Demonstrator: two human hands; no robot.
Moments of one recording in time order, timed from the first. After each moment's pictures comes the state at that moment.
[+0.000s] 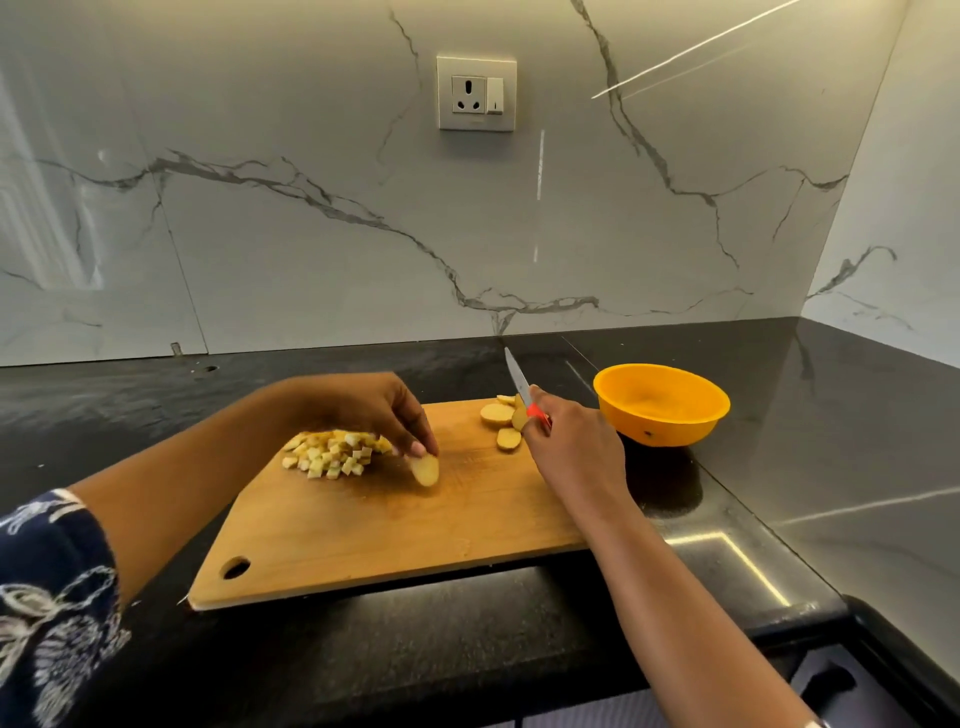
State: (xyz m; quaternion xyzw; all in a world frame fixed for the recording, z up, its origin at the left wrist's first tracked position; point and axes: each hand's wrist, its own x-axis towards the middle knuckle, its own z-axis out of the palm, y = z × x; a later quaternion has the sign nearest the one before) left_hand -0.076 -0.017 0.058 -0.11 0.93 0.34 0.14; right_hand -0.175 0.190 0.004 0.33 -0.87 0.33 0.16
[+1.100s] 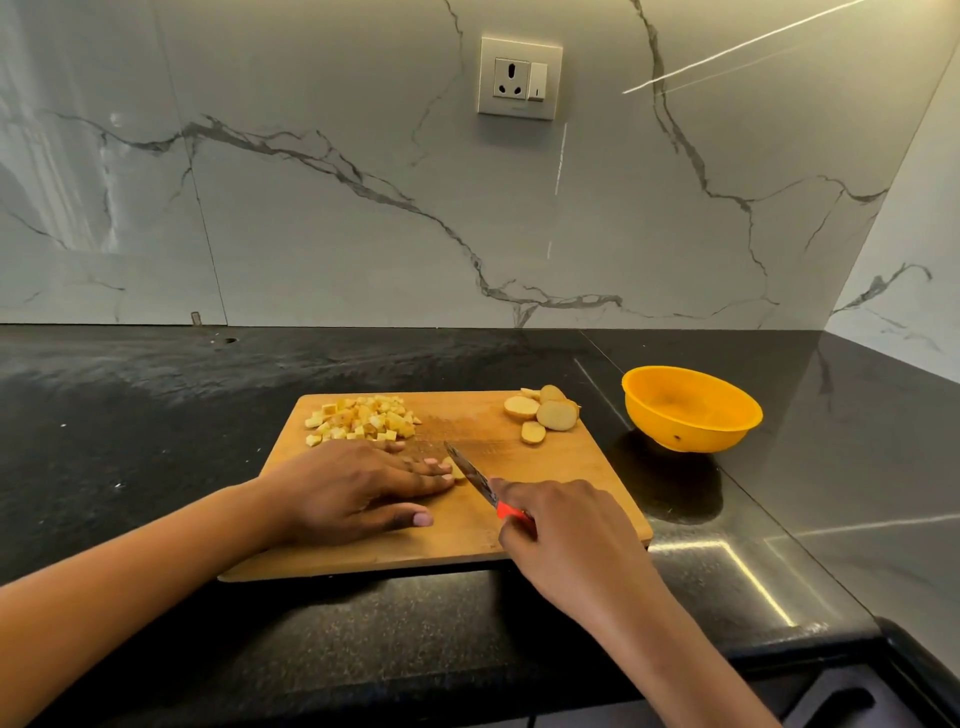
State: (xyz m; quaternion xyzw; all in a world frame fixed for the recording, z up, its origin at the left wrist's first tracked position) left_hand 0.000 -0.002 0.001 0.09 1.00 0.02 0.01; right_hand -0.097 0.220 0.004 0.50 -0.84 0.19 0.04
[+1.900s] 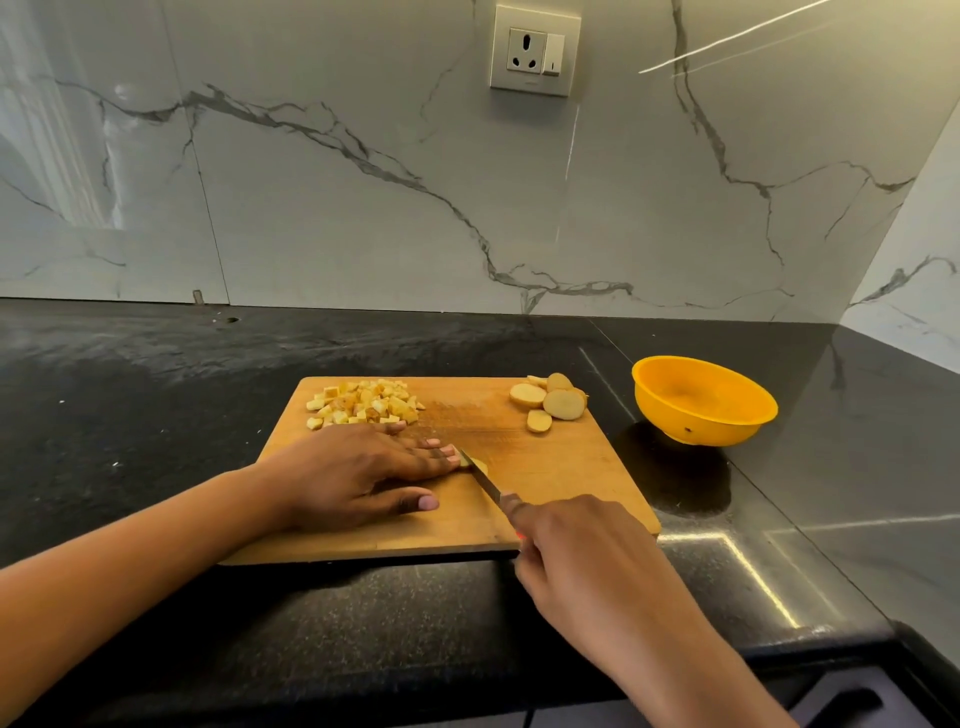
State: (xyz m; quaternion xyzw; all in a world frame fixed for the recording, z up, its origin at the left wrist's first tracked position) left_hand -0.003 -0.002 -0.003 0.08 1.00 0.04 0.00; right_hand -0.085 0.237 0.004 0.55 -0.83 0.10 0.09
